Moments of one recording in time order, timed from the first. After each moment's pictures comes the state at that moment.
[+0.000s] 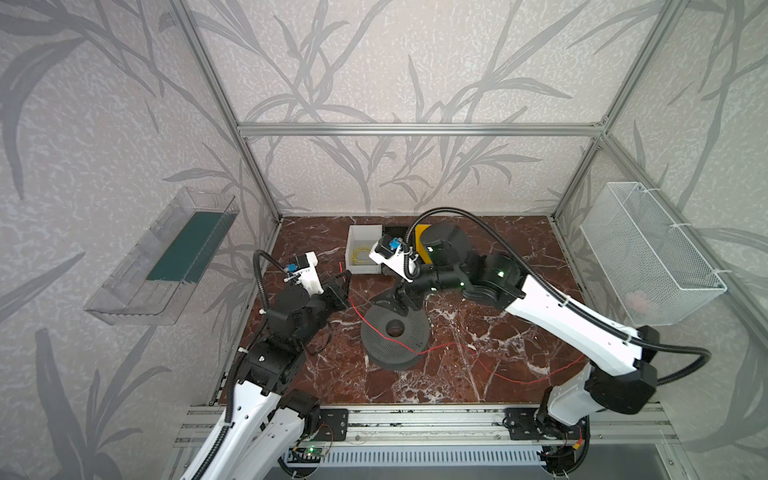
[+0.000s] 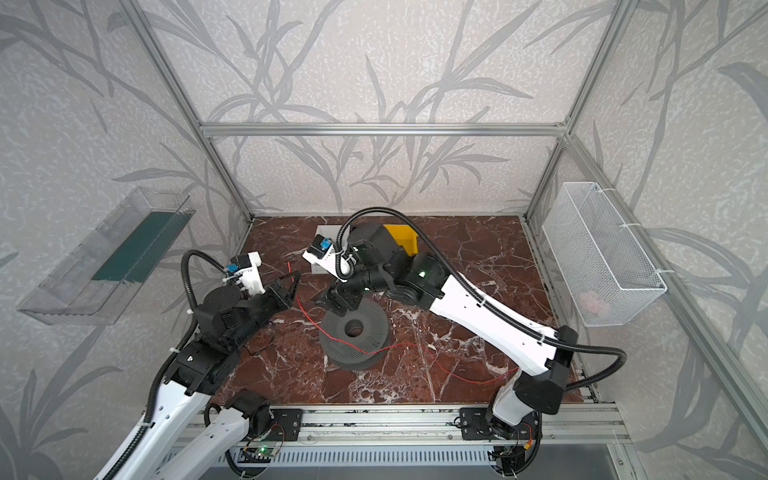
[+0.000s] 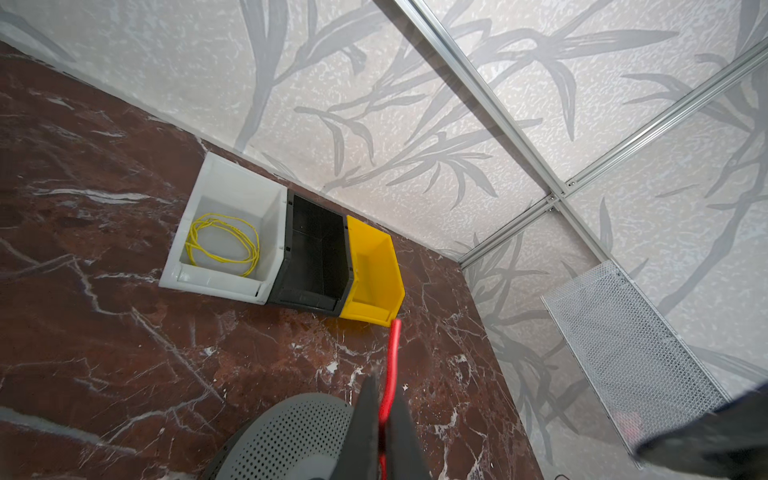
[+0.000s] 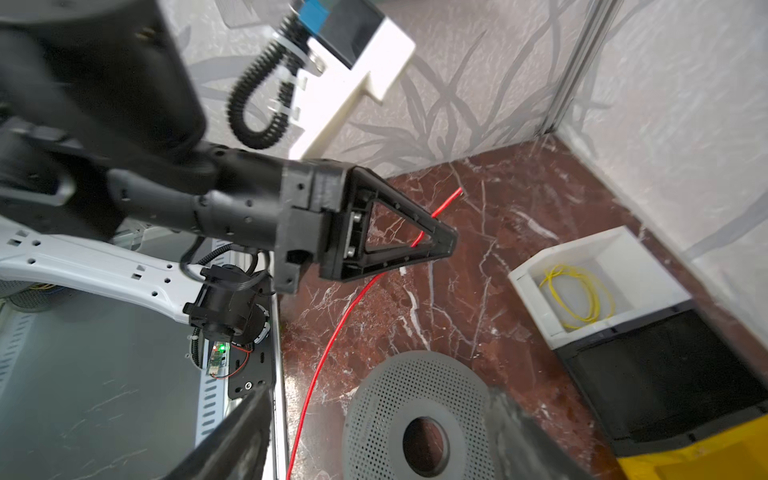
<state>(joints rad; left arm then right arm) -0.37 0.60 0.71 -0.30 0.02 -0.72 1.01 1.62 1.78 -0.72 -0.33 -0.06</state>
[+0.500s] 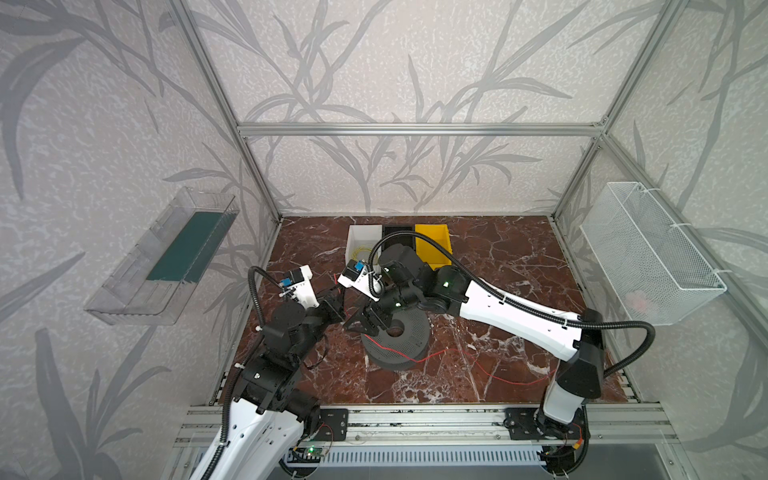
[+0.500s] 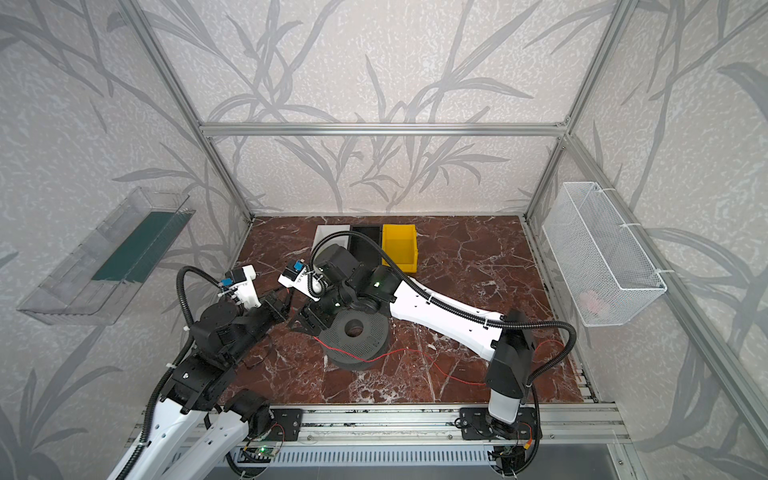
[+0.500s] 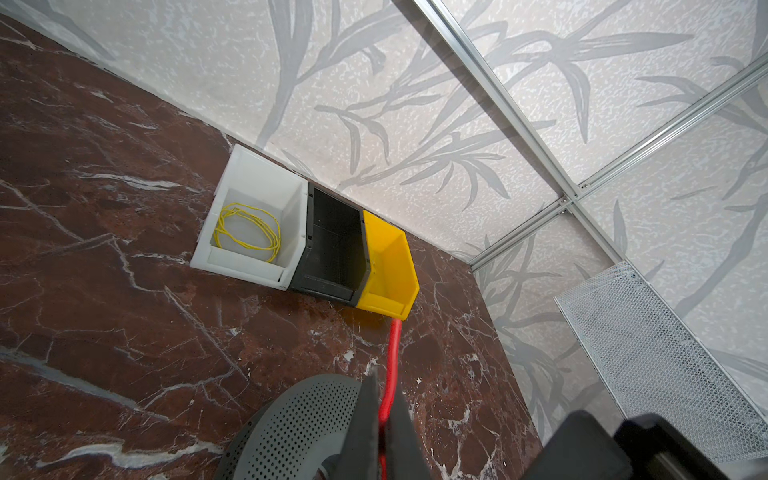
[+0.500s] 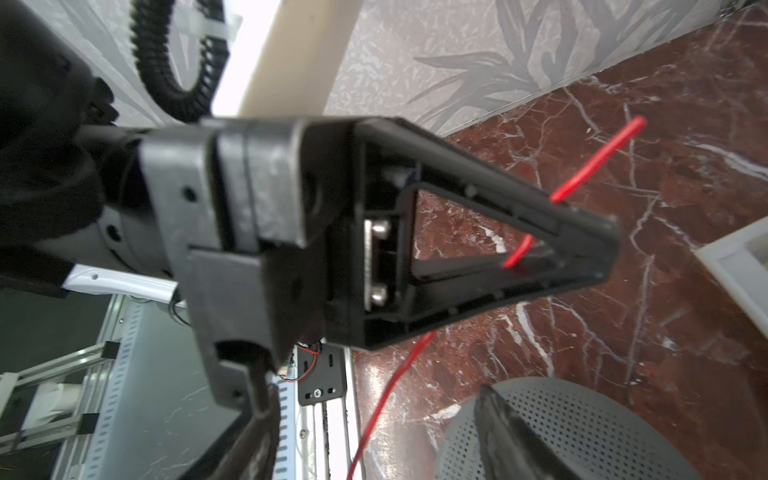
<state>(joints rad) -0.38 0.50 0.64 -0.33 -0.02 -0.74 1.08 1.77 1.72 -0.58 -0.47 0.10</state>
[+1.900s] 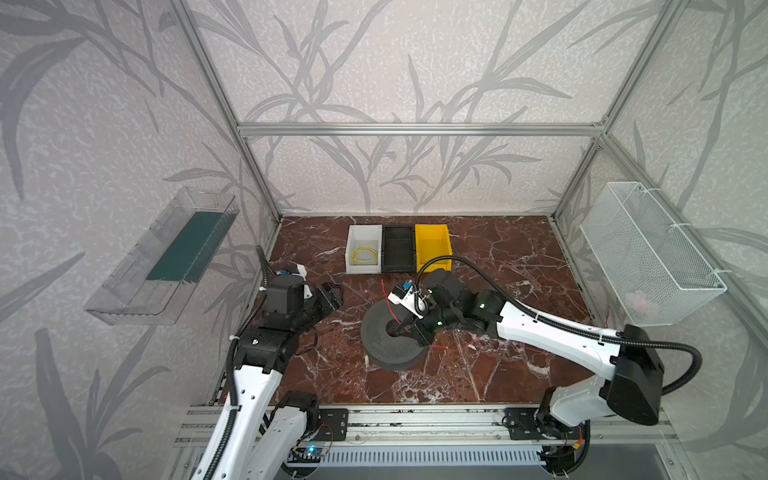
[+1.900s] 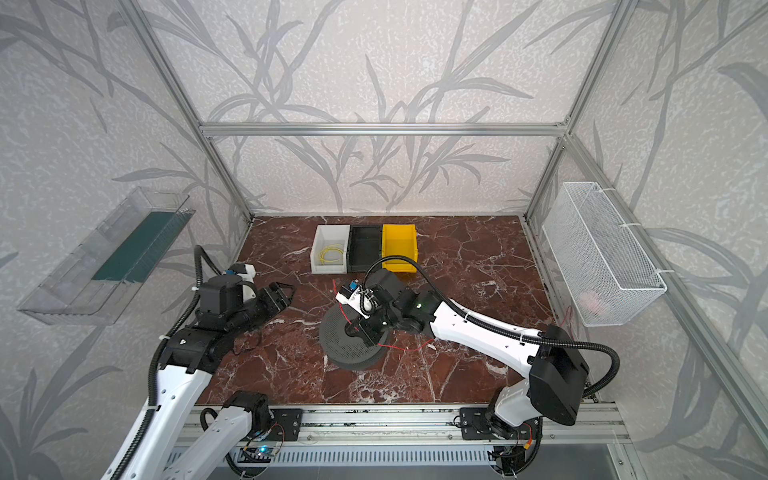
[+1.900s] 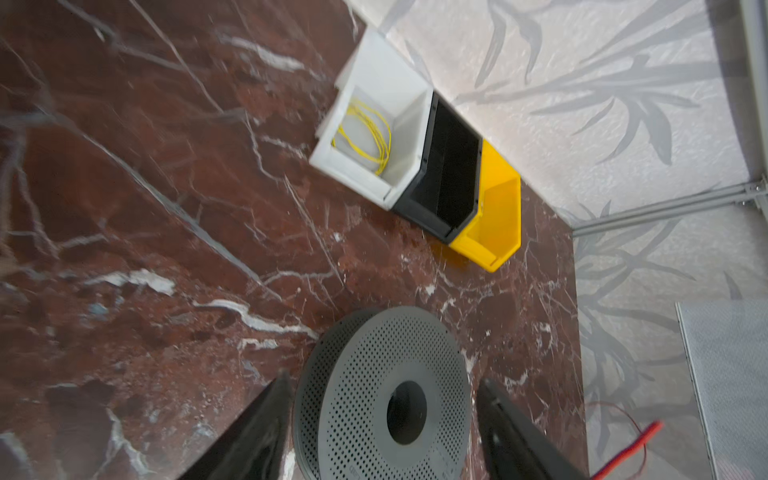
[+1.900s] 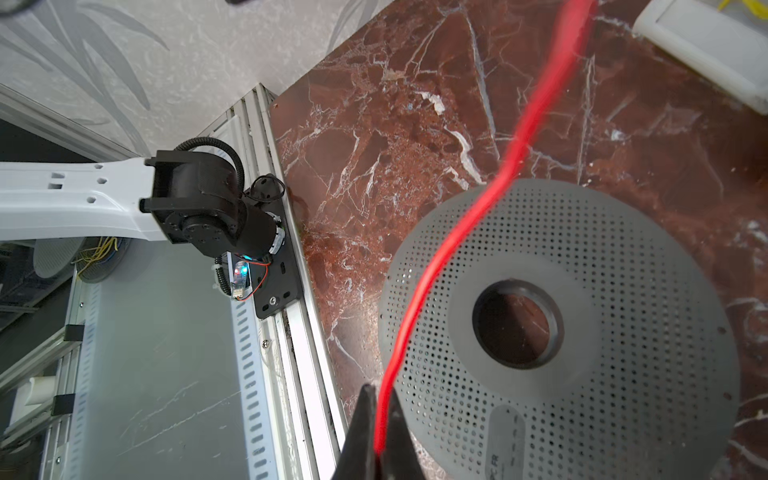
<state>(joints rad) -0.13 0.74 0.79 -0.72 0.22 -0.73 0.95 1.47 1.12 -0.43 -0.47 0.14</state>
